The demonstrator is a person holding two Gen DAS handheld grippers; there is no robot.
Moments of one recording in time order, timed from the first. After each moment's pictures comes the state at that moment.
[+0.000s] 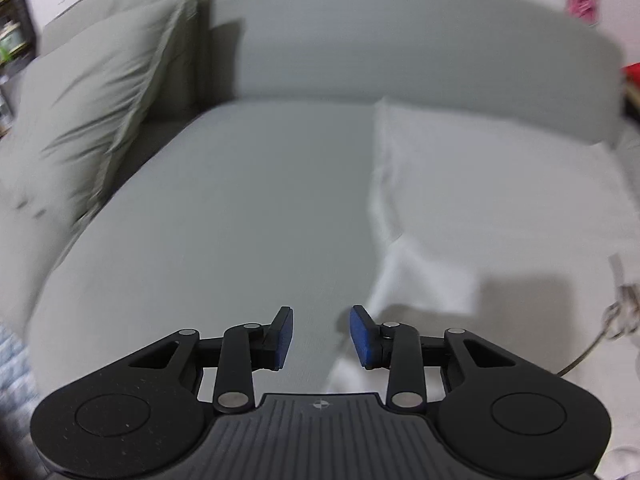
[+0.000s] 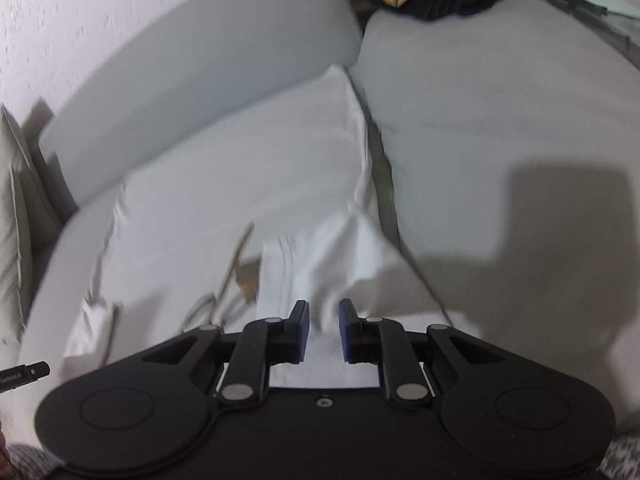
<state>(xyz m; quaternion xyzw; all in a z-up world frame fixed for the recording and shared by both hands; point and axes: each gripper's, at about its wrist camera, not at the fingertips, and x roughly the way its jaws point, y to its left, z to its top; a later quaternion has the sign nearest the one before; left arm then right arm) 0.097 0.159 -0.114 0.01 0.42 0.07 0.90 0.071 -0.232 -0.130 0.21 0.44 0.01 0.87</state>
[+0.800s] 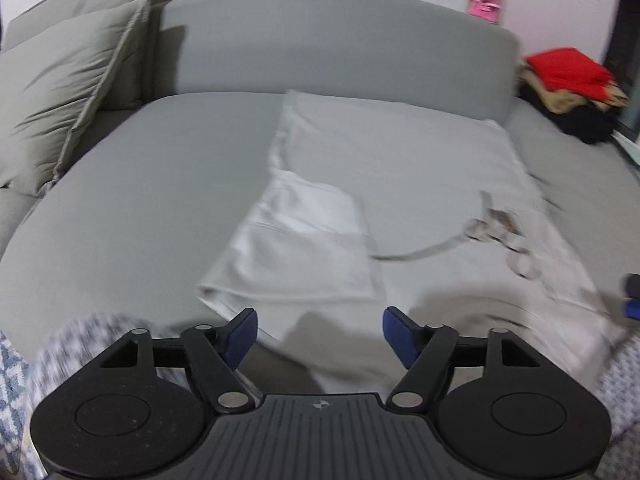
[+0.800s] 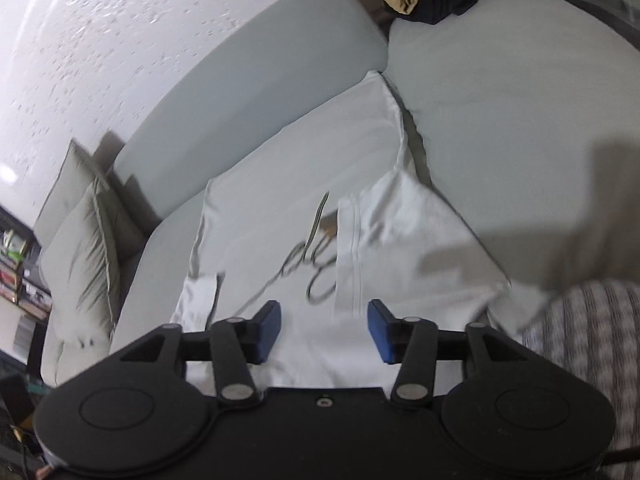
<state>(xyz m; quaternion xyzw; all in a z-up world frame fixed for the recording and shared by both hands) -0.033 0.100 -0.097 -0.02 0.42 -0.02 0.91 -0.035 -0.238 -0.090 0.28 0.42 0.09 0.86</state>
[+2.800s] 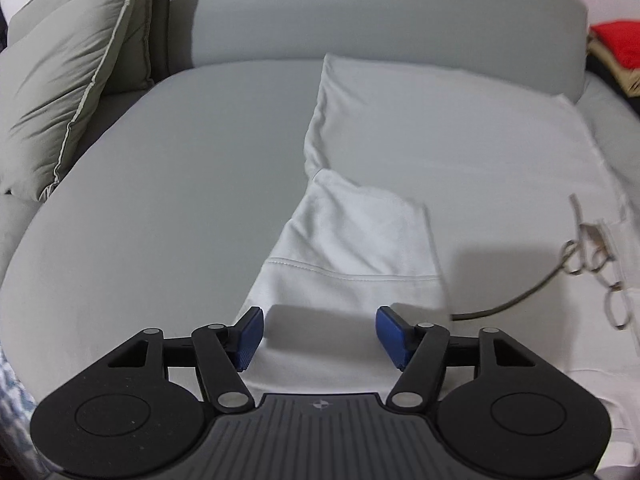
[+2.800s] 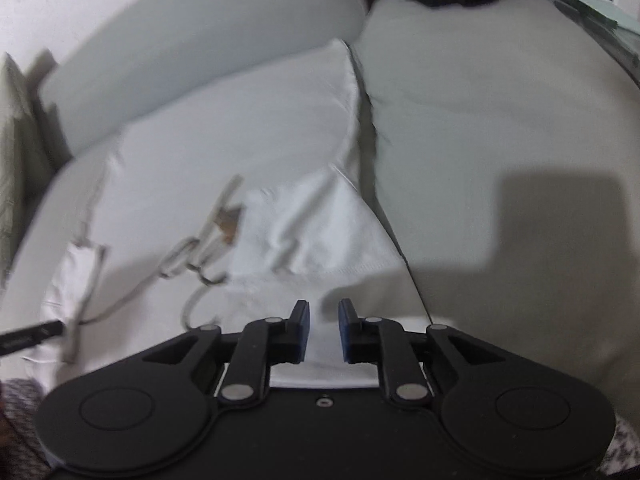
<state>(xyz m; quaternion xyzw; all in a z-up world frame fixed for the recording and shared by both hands) 0.063 0.120 -0.127 0.01 0.47 0.05 0.88 0.045 -0.237 -0.127 0.14 0.48 0.03 0.87</state>
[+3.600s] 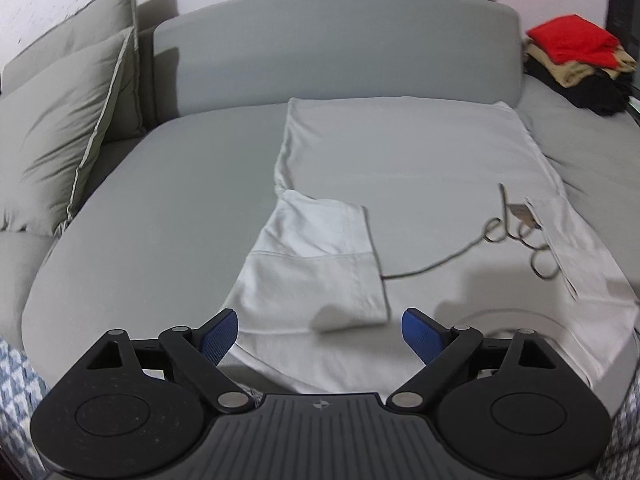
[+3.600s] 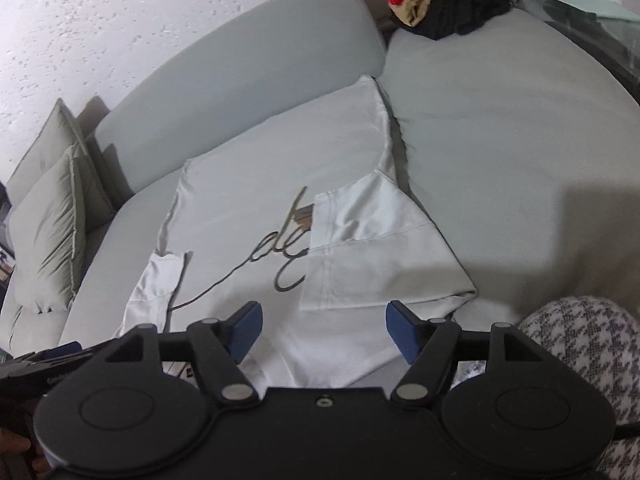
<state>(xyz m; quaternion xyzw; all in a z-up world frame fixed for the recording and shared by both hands) 0.004 0.093 -0.091 0.05 0.43 0.02 0.90 -0.023 -0.229 -0.091 0.21 0.43 0.06 0.88</state>
